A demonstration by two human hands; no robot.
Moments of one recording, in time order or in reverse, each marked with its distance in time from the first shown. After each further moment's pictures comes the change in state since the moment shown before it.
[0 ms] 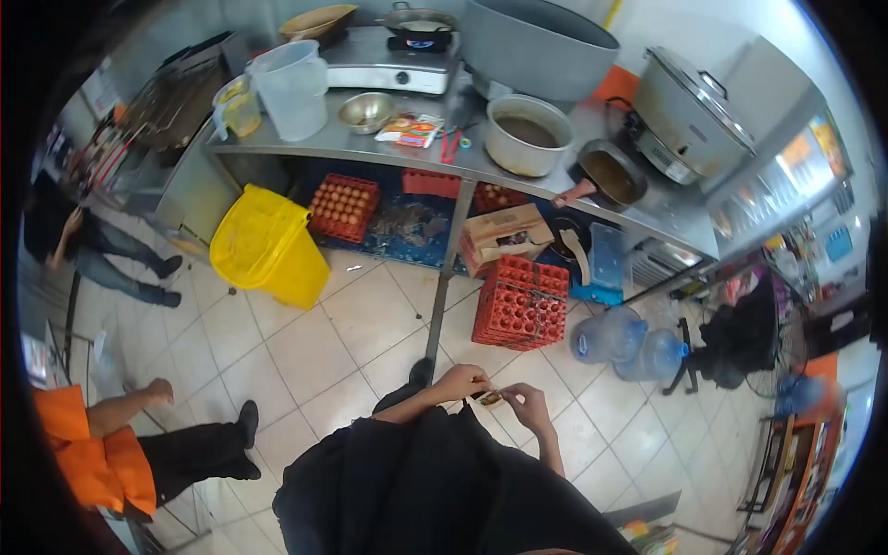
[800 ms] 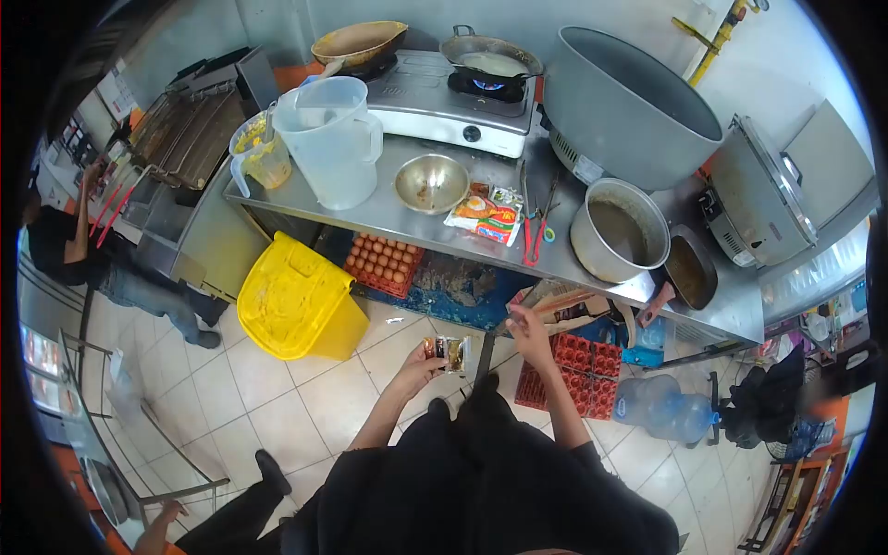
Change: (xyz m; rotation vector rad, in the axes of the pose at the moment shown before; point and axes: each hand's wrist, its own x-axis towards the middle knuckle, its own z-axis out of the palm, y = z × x) left_hand 0.037 -0.083 -0.301 -1.105 0.419 -0.094; right_hand 0.371 -0.112 0.073 0.178 0.162 -0.221
